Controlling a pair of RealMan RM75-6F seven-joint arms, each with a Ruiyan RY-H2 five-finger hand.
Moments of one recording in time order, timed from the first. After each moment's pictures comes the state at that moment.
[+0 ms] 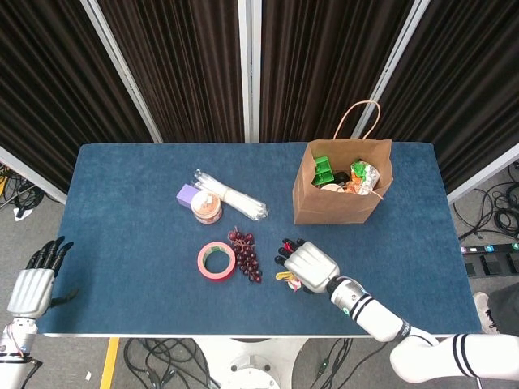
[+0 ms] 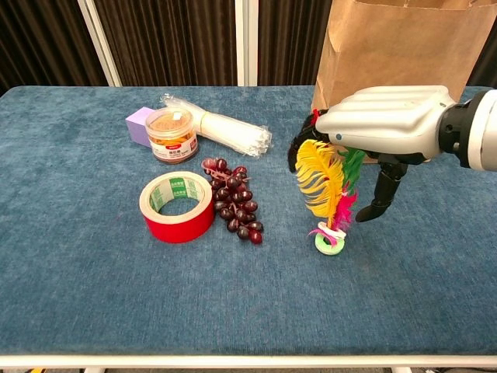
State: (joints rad) left arm -0.11 -1.49 0.00 -0.94 1.53 1.44 -0.30; right arm 0.87 -1.28 0.01 -1.90 -1.11 0.86 -0.67
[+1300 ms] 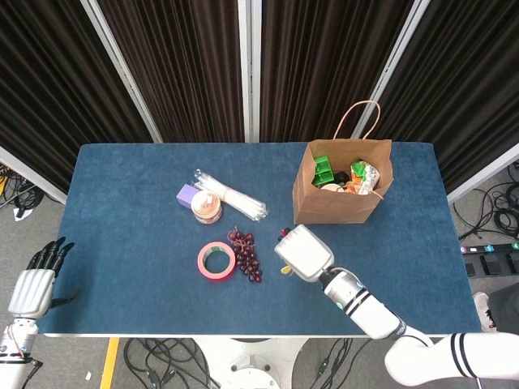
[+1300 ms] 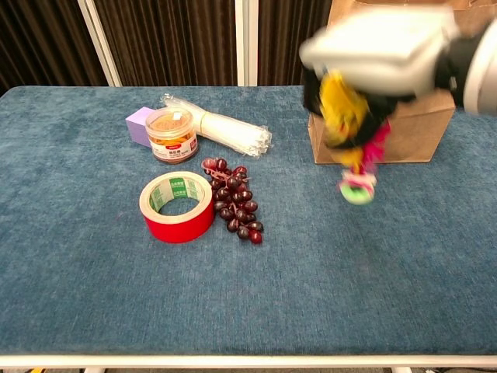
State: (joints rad) left arm -0.11 -1.49 0.01 -0.95 1.53 1.44 -0.30; right arm 0.91 -1.25 0.10 -2.01 -1.08 1.01 -0.86
